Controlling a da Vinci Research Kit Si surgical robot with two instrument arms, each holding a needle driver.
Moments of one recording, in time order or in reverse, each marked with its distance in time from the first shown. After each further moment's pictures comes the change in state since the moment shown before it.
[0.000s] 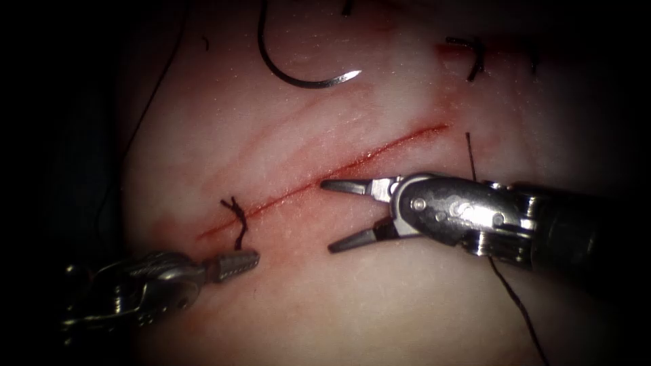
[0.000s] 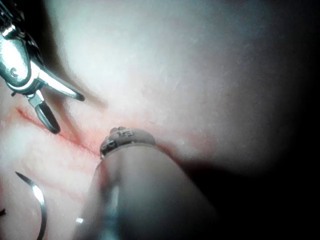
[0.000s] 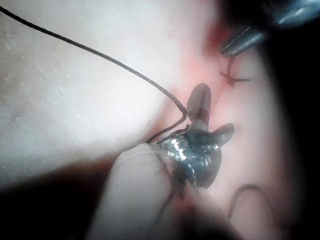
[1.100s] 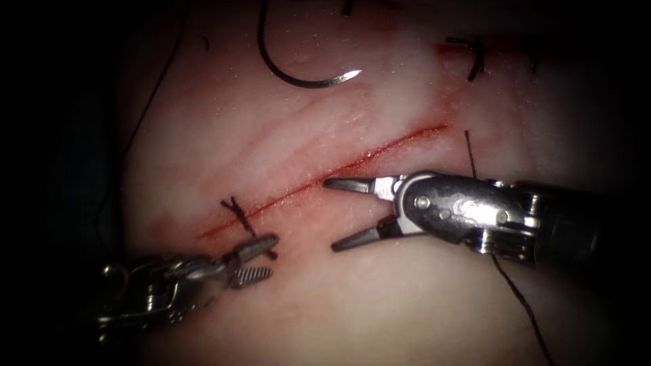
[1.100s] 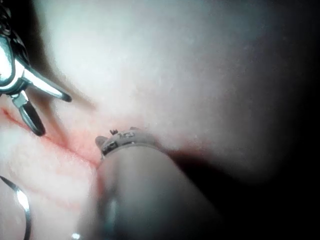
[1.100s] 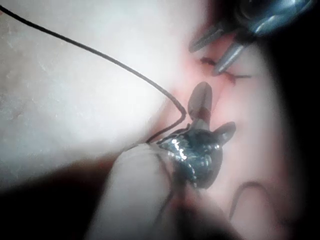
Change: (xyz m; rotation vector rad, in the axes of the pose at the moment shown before) right arm 0.000 0.000 0.000 0.012 0.008 -0.001; left arm -0.001 0.002 0.004 -0.082 -0.001 -0.024
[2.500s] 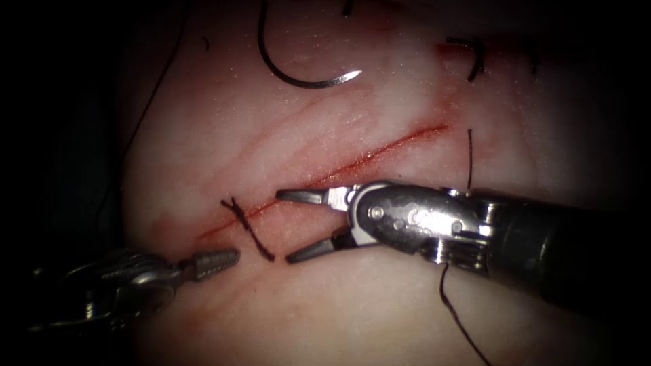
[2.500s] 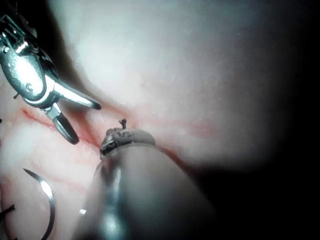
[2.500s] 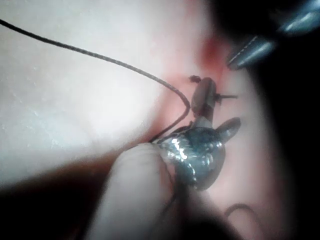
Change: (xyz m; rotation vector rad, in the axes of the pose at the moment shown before) right arm 0.001 0.000 0.004 0.069 0.048 -0.004; left arm 0.000 -0.003 -0.006 0.178 0.016 0.038
